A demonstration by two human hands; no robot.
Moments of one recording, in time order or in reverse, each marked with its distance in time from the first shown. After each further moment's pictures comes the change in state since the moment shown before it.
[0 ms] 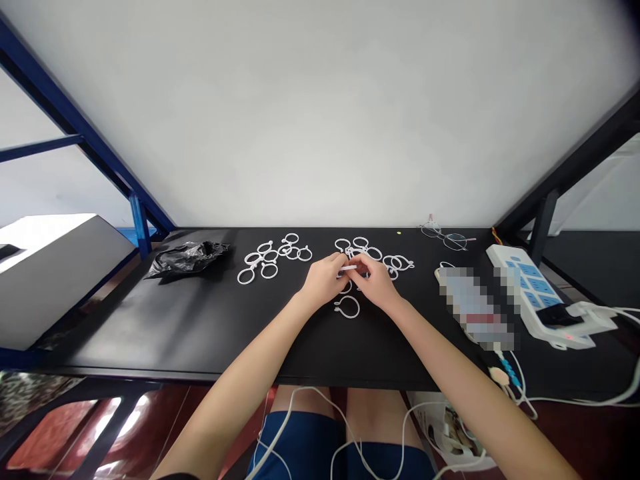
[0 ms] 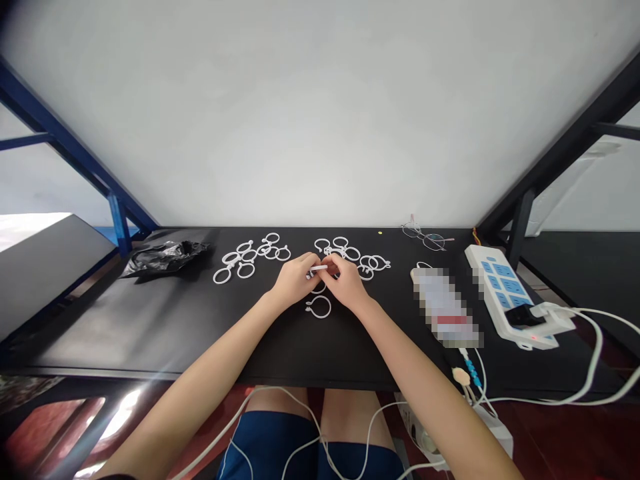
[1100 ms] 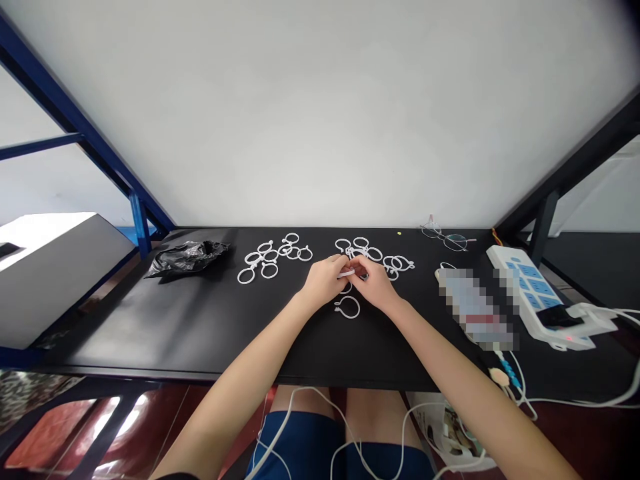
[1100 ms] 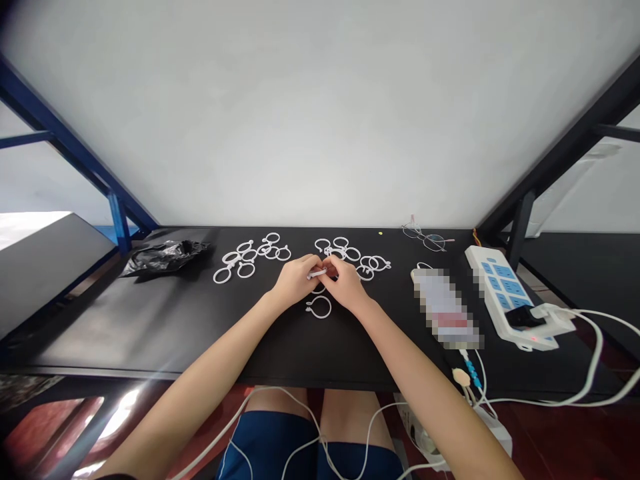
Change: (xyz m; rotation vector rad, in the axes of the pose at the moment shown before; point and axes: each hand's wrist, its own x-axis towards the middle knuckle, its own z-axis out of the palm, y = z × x) left_hand 0.000 -0.003 0.003 -0.003 -0.035 -0.002; right_hand -0.001 0.007 0.002 -0.034 -0.031 -0.007
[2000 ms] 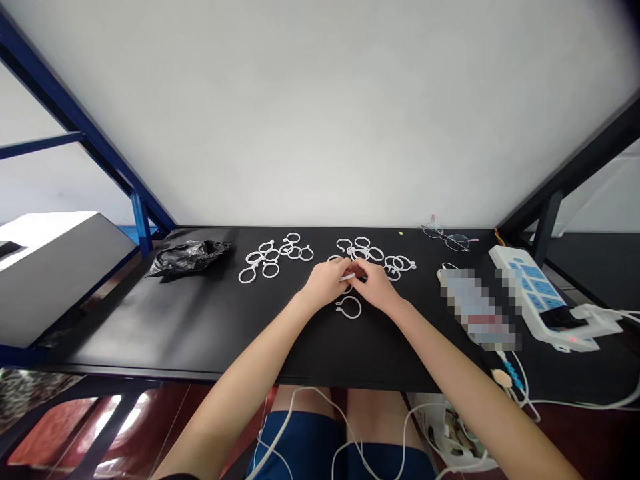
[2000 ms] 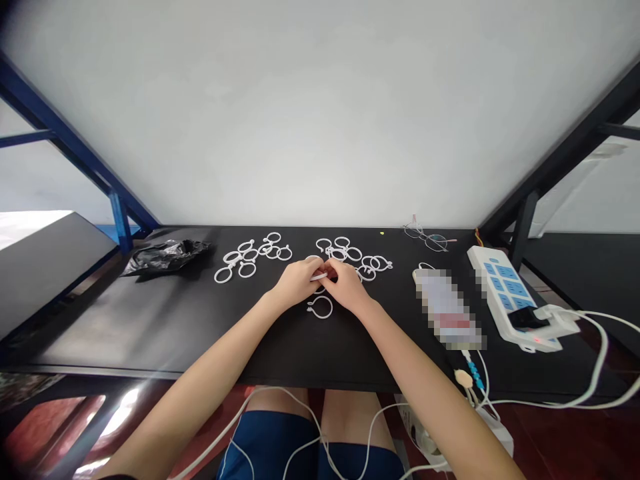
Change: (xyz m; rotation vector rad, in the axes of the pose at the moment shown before) left_hand 0.002 0.005 -0.008 0.096 -0.186 -0.013; right_hand -0.001 0.000 0.000 -0.054 -0.083 0.039
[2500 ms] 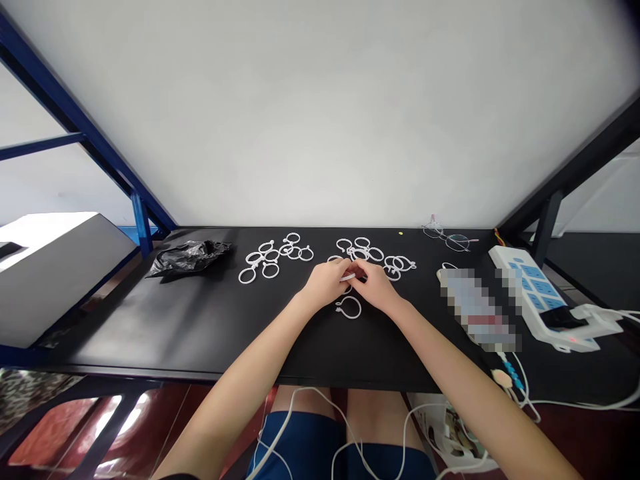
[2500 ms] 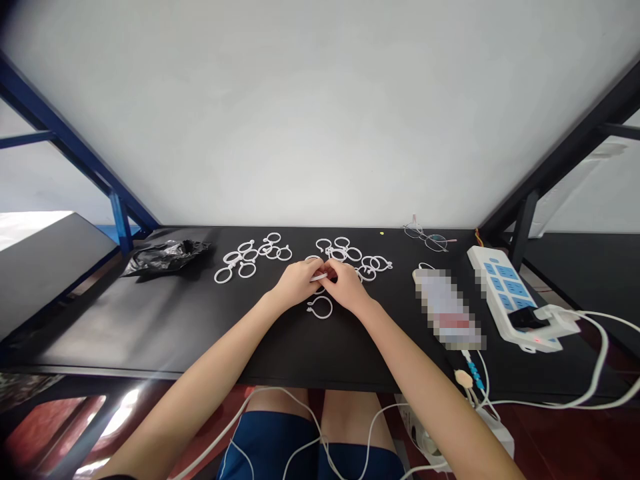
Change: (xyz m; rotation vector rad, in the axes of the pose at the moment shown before) left_hand -0.001 0.000 -0.001 0.012 -0.019 0.007; right_hand 0.000 0.000 0.000 -0.014 -0.001 -0.003
